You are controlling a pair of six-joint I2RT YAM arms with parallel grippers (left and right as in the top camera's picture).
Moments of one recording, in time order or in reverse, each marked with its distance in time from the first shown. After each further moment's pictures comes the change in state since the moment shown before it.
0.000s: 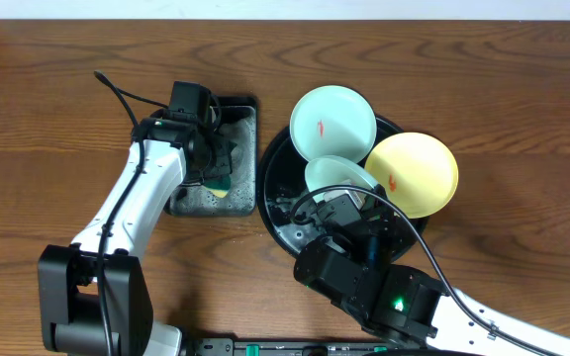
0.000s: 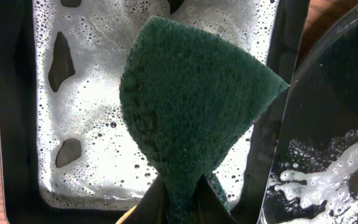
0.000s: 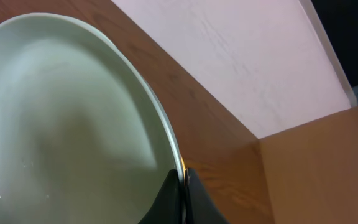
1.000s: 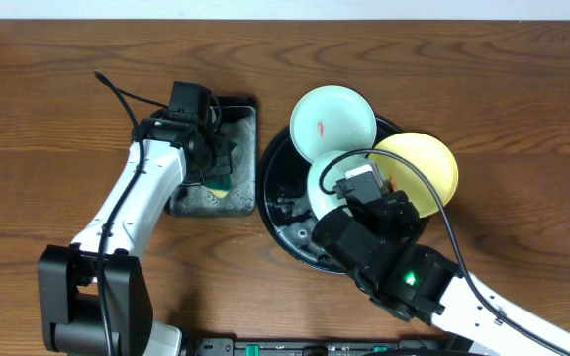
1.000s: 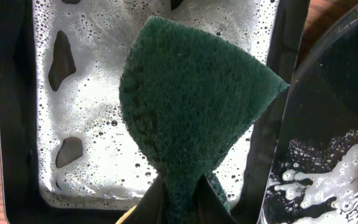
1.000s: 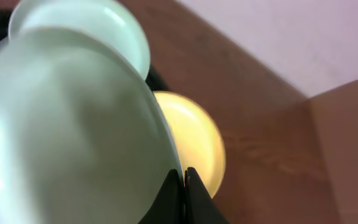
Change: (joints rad) left arm 0.000 0.000 0.000 0.000 0.000 0.000; right arm -0.189 -0.002 0.006 -0.029 -0.267 0.128
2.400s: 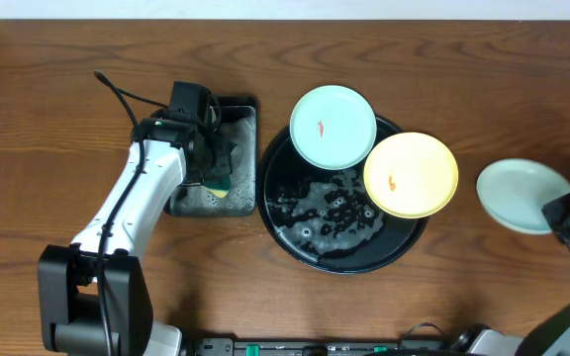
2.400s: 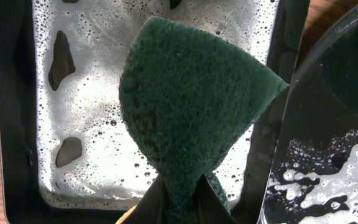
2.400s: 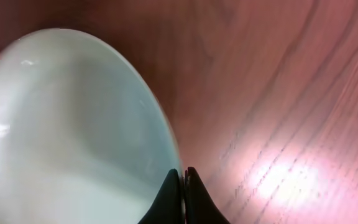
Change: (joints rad) left arm 0.000 0.000 0.000 0.000 0.000 0.000; right arm -1.641 0.318 0.014 0.086 -0.824 0.258
